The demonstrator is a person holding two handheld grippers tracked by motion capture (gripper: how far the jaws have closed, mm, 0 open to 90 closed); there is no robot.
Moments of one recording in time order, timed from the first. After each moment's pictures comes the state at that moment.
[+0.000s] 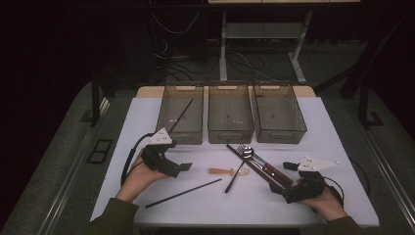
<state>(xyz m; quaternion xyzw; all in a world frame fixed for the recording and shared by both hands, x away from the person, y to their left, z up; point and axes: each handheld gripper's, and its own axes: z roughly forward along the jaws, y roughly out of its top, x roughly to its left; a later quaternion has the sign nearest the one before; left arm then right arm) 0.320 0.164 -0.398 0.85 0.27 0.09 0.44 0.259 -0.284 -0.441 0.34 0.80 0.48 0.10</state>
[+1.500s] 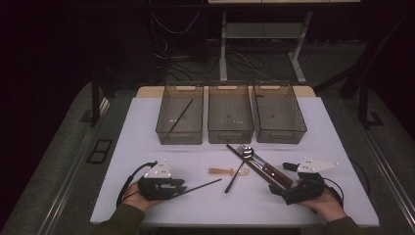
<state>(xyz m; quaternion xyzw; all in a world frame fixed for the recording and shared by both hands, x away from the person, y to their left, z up) 0.266 0.173 -0.438 0.89 0.22 0.04 0.40 0.257 -0.282 -0.440 0.33 0.81 0.48 0.10</state>
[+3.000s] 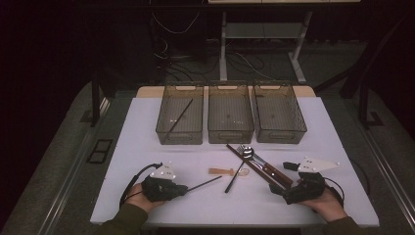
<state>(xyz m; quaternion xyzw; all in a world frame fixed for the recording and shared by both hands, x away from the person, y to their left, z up) 0.268 0.165 -0.439 0.90 0.21 0.00 0.38 0.257 -0.283 -0.438 0.33 0.80 0.48 0.11</state>
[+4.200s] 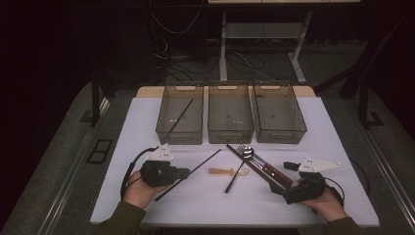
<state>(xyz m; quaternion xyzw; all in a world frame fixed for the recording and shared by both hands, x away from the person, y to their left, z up) 0.286 0.160 -0.394 0.87 0.25 0.03 0.42 0.257 -0.284 -0.438 0.33 0.80 0.48 0.11</state>
